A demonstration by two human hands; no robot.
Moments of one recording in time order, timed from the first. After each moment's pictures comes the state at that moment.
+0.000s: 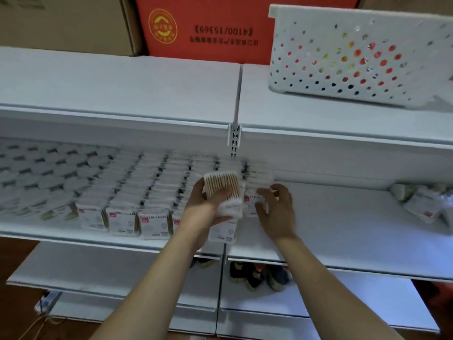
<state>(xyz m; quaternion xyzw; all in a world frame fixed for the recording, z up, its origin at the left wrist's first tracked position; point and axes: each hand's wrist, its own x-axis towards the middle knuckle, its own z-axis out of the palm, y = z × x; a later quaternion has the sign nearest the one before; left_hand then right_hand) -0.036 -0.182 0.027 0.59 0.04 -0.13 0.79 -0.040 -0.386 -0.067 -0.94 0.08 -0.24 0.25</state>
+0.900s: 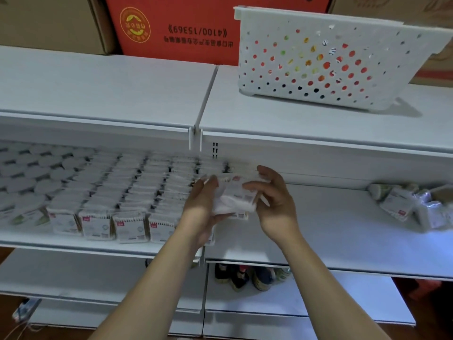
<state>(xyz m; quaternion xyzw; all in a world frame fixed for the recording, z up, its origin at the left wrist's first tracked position) -0.037 -0.228 0.032 0.54 0.04 -0.19 0.82 -0.083 -0.394 0.016 -0.79 -0.06 -0.27 0.55</state>
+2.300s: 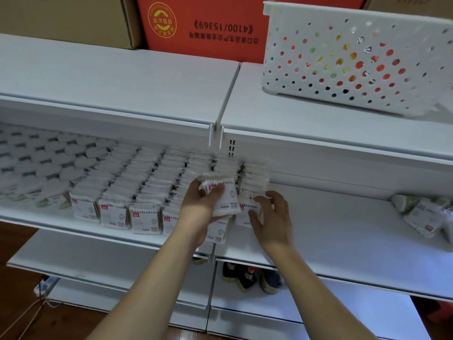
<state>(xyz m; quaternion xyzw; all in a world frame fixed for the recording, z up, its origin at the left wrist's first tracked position) -0.037 -0.204 0.026 0.59 0.09 -0.11 0.79 -0.065 -0.390 -0.061 -0.94 0.04 -0.24 0.25</state>
